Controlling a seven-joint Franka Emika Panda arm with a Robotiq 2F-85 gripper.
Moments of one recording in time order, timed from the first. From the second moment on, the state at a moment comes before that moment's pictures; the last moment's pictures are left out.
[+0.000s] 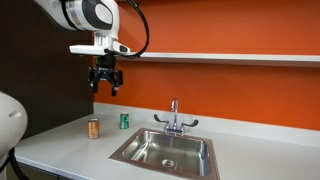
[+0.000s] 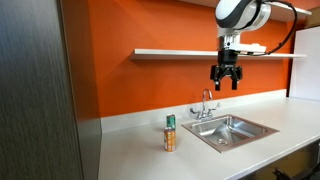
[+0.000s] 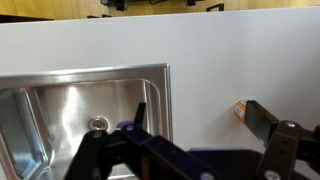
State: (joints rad) arm 0.00 -0.60 -0.01 -2.54 0.02 1.92 -0.04
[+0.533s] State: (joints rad) arm 0.00 -0.59 -0.01 -2.54 0.02 1.92 -0.04
